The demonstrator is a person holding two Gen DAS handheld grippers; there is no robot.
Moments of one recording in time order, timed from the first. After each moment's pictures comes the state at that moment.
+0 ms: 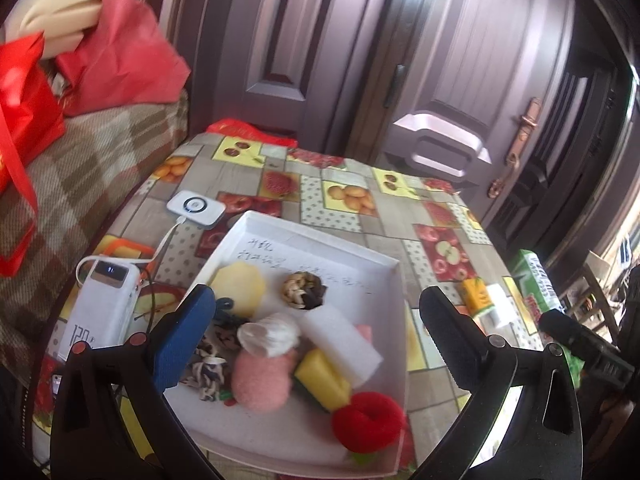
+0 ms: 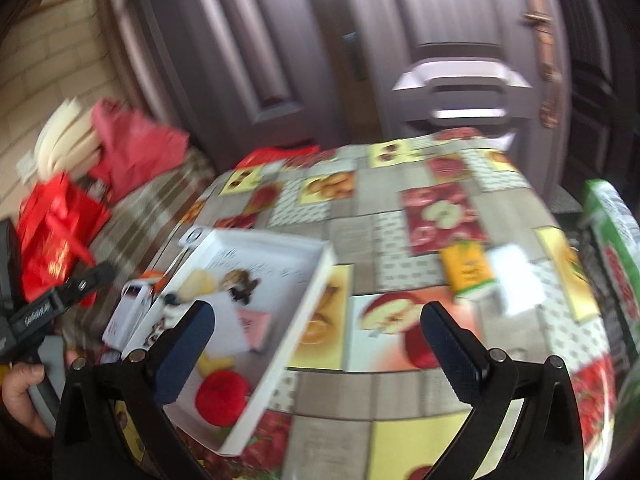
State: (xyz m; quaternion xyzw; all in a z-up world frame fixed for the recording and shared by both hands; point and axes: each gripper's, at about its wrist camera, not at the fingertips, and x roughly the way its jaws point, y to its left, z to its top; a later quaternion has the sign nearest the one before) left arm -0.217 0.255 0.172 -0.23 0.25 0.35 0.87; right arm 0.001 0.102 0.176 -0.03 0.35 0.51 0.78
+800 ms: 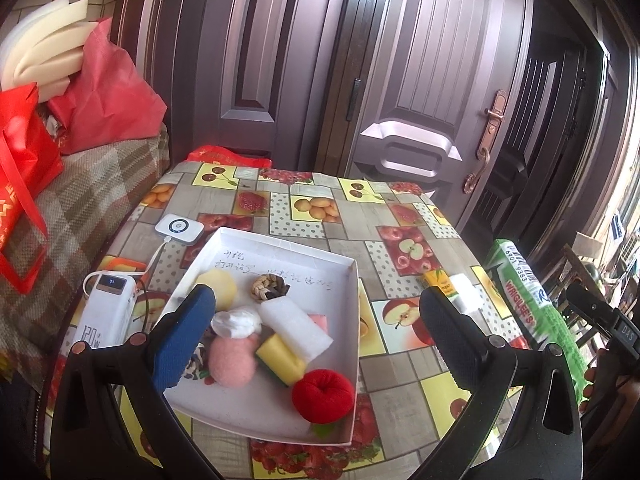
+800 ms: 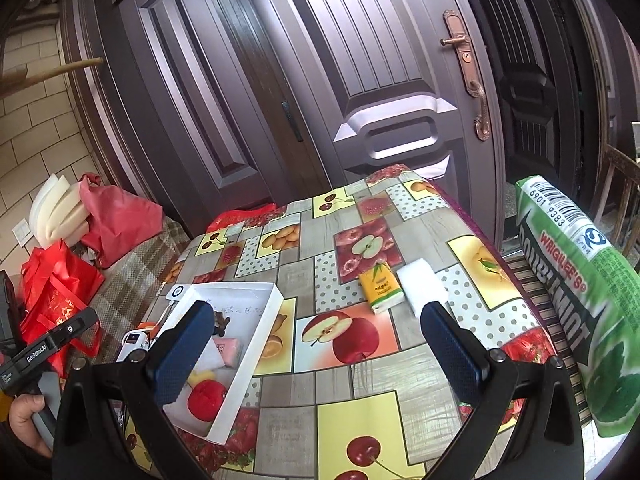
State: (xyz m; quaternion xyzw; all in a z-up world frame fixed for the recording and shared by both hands) left arm -0.218 0.185 0.210 -0.19 0.24 0.33 0.89; right arm 0.019 -0.010 0.210 0.05 0.31 0.46 0.83
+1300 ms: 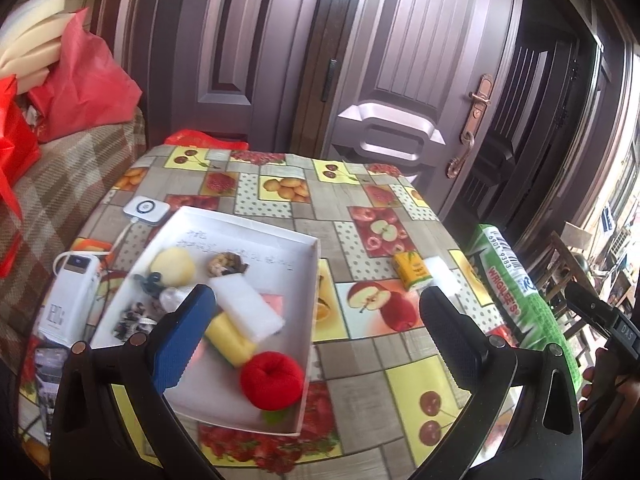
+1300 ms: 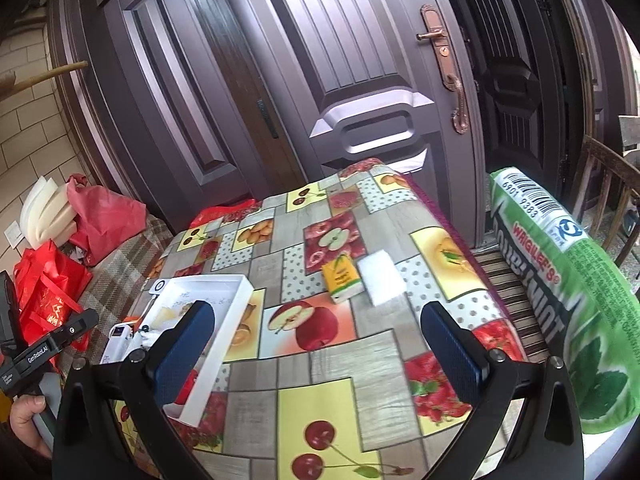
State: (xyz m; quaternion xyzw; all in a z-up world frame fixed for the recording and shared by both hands) left arm -0.175 0.151 0.195 -0.20 0.26 0.31 0.89; right arm 0.041 -0.049 0.205 0.04 0.33 0.44 0.84
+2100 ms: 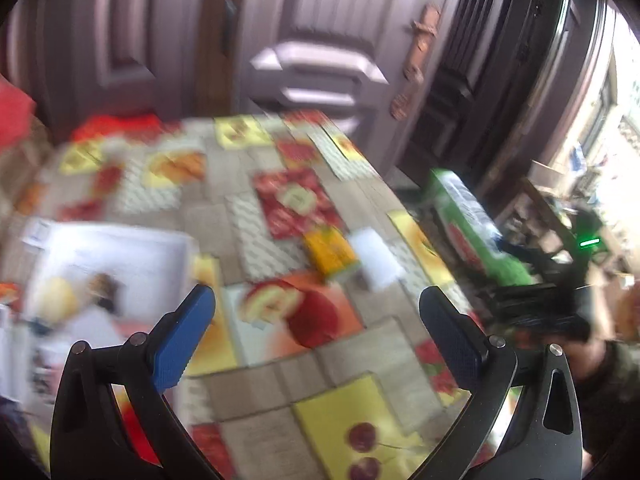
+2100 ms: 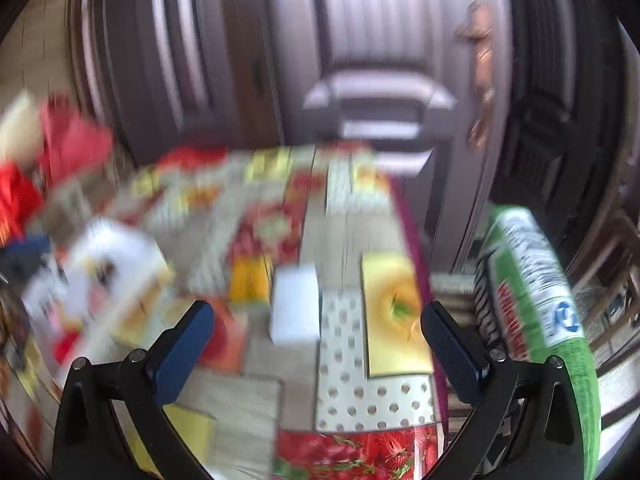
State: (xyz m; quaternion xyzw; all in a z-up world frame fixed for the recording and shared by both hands) left arm -0.011 0.136 0.166 -0.20 0.36 0.19 0.89; right arm 0.154 0.017 0.140 -0.13 0.32 0.46 0.82
